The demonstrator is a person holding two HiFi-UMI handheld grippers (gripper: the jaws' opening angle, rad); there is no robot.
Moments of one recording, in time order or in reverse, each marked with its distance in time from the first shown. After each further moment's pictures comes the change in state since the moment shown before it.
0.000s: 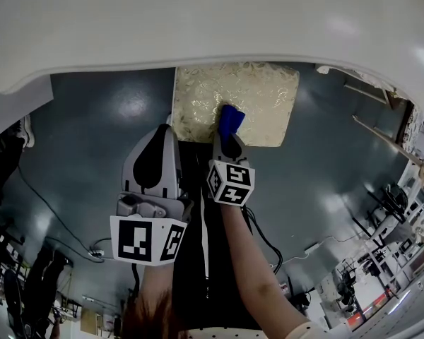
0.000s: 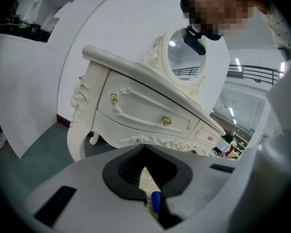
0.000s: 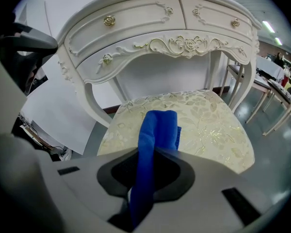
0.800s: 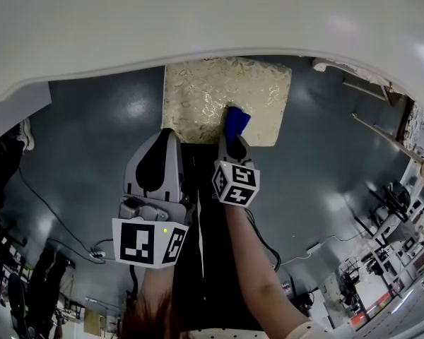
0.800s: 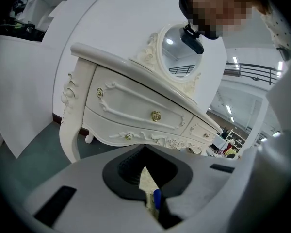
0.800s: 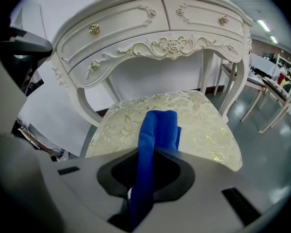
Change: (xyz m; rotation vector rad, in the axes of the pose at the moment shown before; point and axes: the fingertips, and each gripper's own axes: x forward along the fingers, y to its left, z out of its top) left arm 0.006 -0.032 -0.009 0.019 0.020 -0.025; right arm -0.011 -0.040 0.002 0.032 -0.007 -0.024
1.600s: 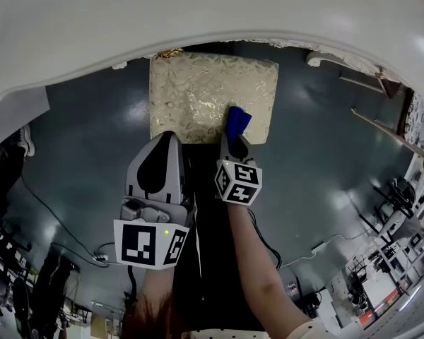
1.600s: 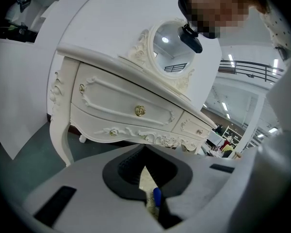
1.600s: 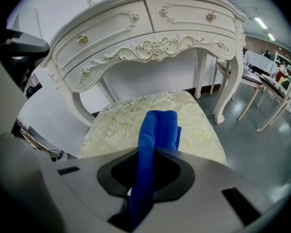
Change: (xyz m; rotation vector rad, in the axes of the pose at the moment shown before) left arm 0.005 -0.036 -0.012 0.033 0.015 -0.034; right arm -0.009 -0.035 -0.001 0.021 -0.002 -0.003
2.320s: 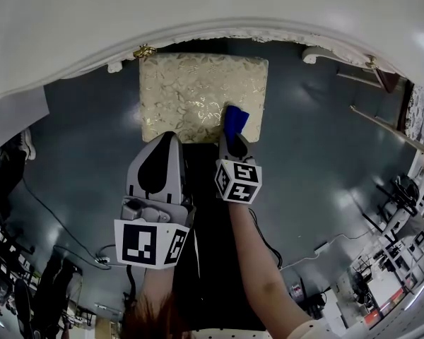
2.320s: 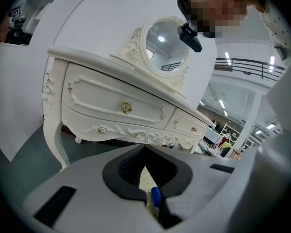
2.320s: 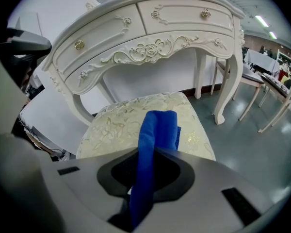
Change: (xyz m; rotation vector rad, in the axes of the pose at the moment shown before) left arm 0.008 -0.033 -0.009 0.031 0.004 -0.020; right arm -0.005 -0.024 0.001 -0.006 -0.003 0.030
